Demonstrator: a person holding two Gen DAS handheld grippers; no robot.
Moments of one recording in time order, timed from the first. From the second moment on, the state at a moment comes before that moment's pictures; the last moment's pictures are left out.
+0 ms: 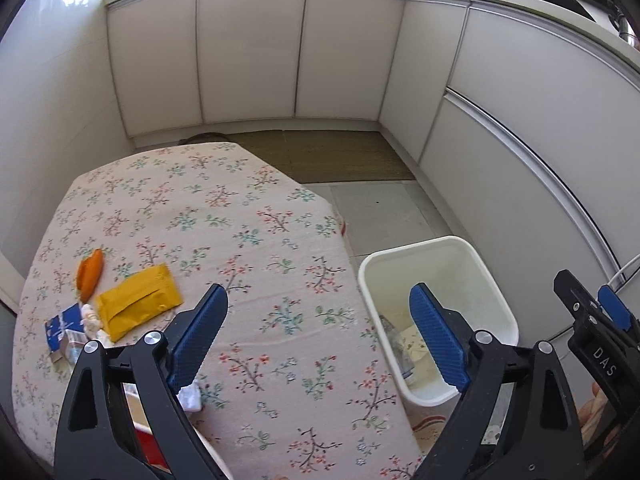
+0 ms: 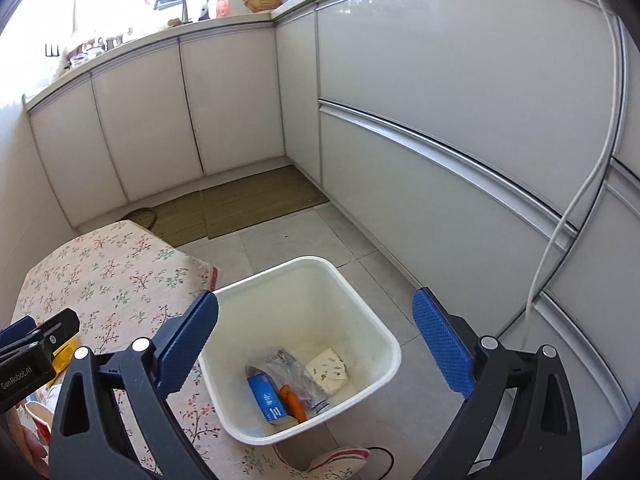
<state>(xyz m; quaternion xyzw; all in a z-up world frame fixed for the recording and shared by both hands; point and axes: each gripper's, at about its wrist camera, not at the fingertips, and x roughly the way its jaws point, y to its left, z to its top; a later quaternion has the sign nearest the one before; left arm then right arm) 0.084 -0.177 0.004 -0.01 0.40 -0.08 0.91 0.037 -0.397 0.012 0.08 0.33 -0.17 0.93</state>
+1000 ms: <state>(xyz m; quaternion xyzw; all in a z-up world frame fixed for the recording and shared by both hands) 0.049 0.021 -0.016 -0.06 0.45 0.14 0.88 0.066 -0.201 -0.004 -0.02 0.37 0.05 0.93</state>
